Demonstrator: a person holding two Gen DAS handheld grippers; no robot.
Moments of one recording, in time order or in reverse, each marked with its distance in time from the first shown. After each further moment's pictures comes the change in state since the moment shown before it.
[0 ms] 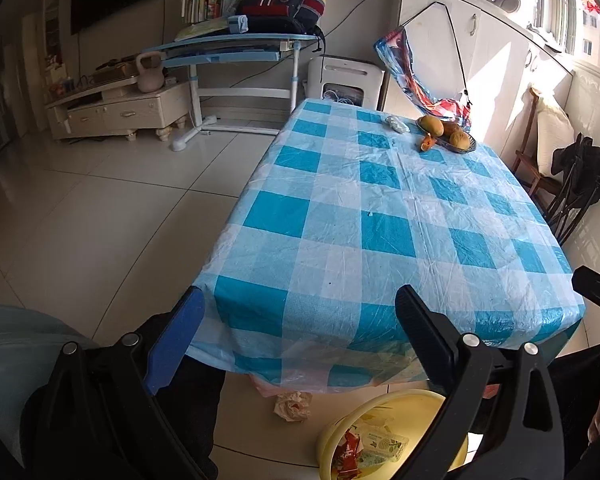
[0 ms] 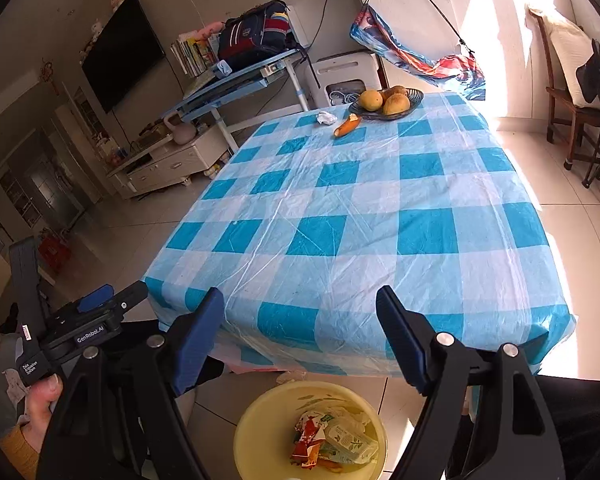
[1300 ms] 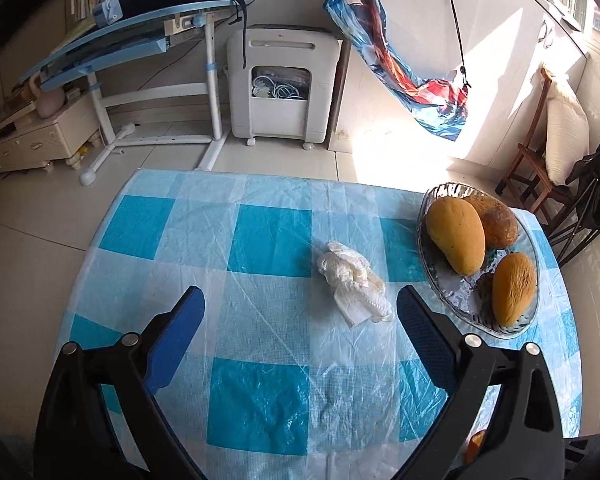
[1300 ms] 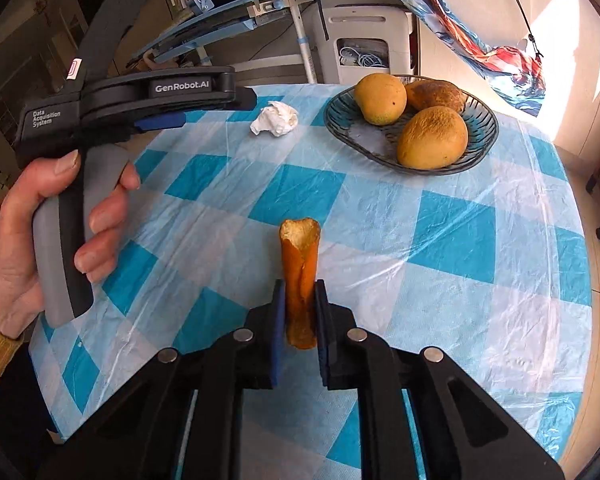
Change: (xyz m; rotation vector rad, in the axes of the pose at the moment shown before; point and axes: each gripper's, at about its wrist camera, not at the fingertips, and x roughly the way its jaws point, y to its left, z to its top) left arm 0.329 -0.166 0.258 0.102 0.144 -0.098; right arm 0.181 -0.082 0.135 -0.148 0.280 0.010
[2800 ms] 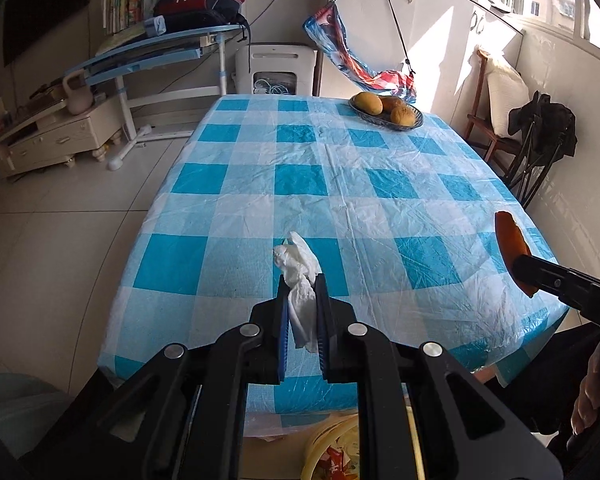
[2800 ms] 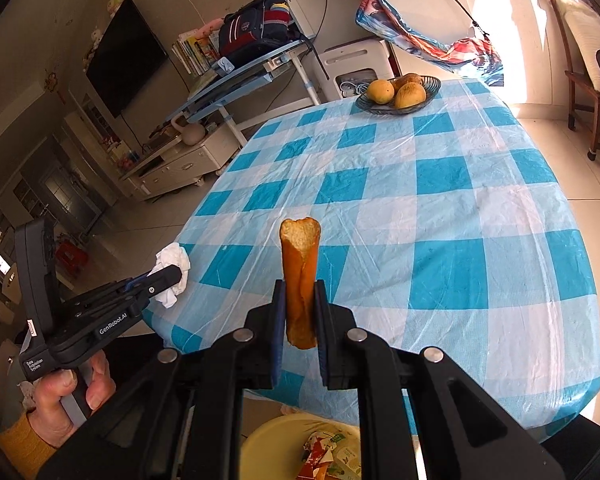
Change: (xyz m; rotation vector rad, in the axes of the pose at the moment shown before) left arm -0.251 0.052 -0.274 0.079 -0.091 -0.049; right arm -0.111 0.078 -0.145 0.192 -0.245 0.090
